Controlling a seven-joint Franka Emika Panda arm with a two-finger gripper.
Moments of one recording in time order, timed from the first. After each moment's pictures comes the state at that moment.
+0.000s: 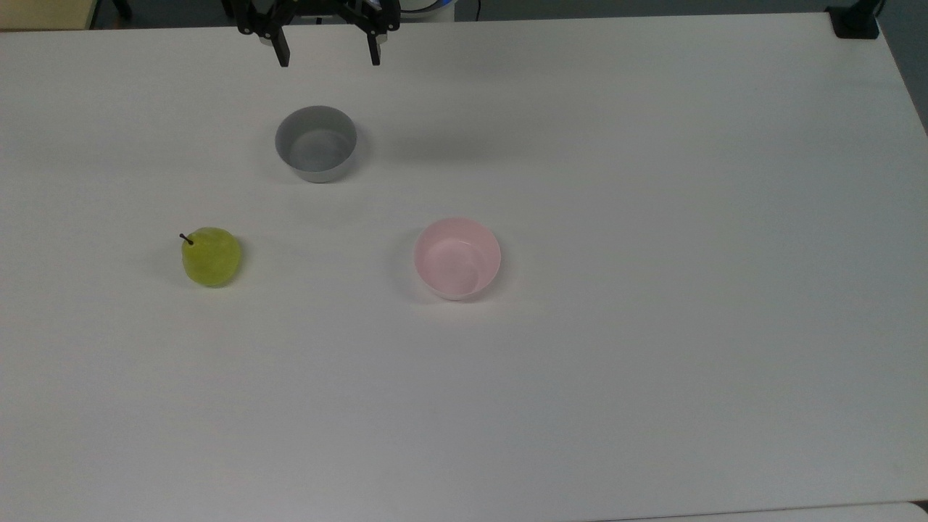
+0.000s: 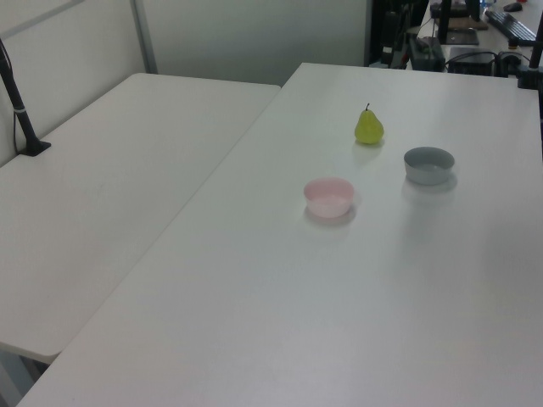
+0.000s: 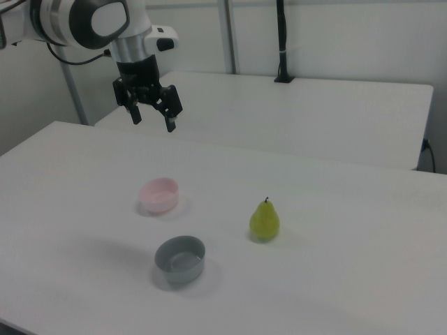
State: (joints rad) arm 0.00 0.04 -0.06 -1.58 0.05 1.72 -0.09
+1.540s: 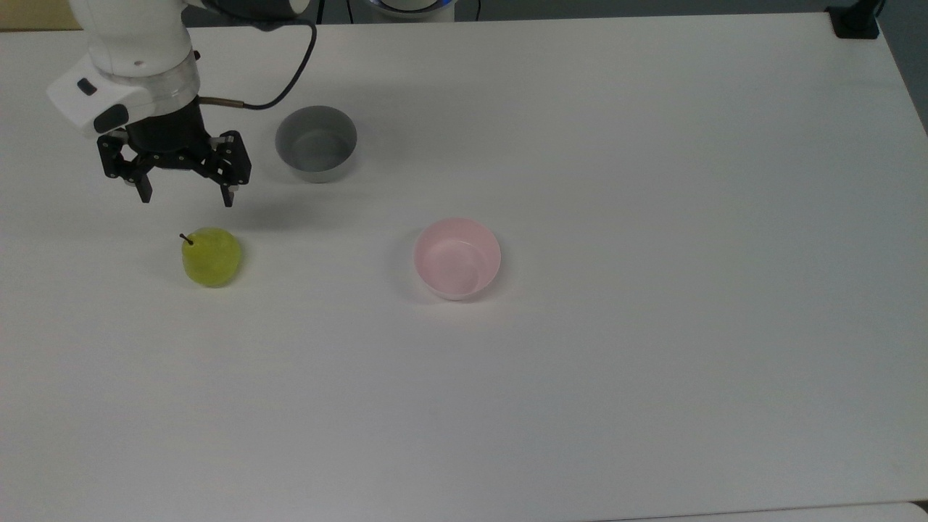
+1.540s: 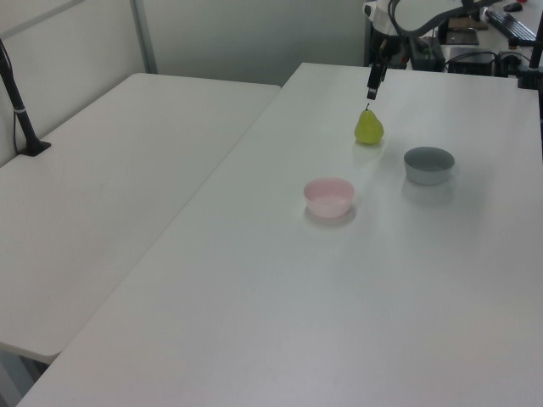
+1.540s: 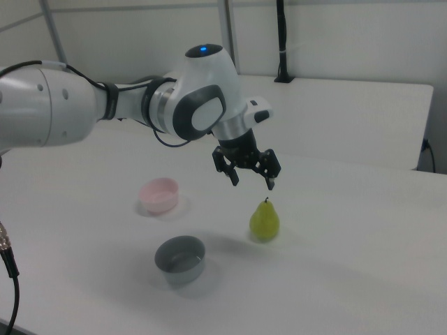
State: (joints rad) arm -0.22 0.32 -0.08 -1.67 -0.05 2.20 -0.32
